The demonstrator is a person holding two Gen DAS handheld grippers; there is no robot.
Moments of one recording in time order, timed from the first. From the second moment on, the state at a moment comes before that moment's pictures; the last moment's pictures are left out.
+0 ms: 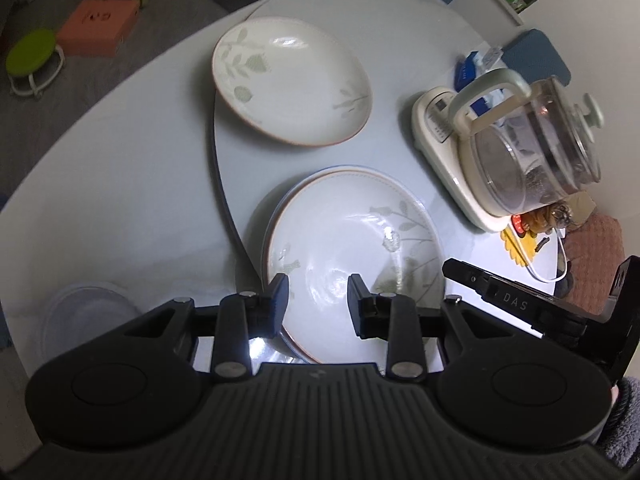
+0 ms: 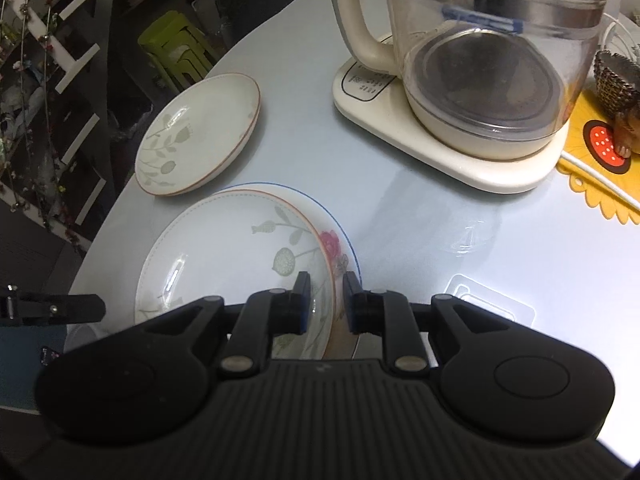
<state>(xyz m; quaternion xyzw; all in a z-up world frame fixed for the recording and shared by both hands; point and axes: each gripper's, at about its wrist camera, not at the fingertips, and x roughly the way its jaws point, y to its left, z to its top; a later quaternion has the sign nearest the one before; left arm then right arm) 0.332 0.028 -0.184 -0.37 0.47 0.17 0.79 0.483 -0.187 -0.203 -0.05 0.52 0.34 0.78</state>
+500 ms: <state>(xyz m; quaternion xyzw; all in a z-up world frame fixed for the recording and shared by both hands) 0.287 -0.037 -0.094 -0.29 0.41 0.16 0.85 0.420 -0.244 -0.107 -0.01 0.45 0.35 0.82</state>
